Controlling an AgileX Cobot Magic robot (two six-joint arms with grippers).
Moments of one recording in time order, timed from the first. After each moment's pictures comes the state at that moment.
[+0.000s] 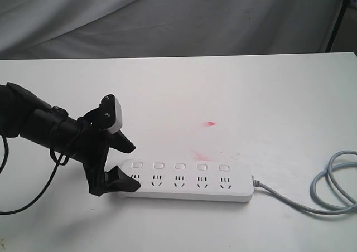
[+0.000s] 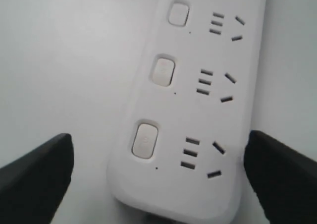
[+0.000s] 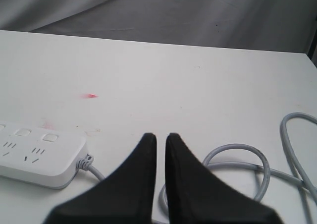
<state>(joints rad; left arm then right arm) -0.24 1.95 -0.92 -1.17 0.76 2.02 -0.12 0.01 0.00 0.01 0.34 -0.03</state>
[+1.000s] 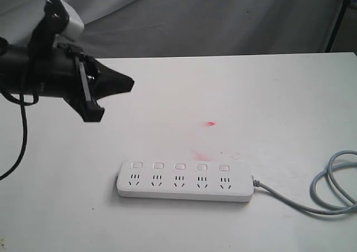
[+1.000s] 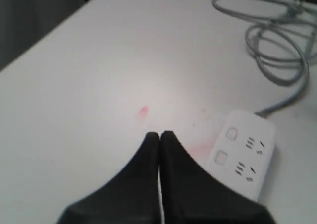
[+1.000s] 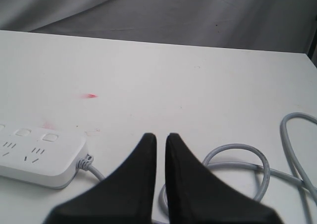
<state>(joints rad) -0.24 1.51 -0.92 -1.35 0.73 1.75 -0.12 0.01 0.00 0.01 0.34 -0.03</state>
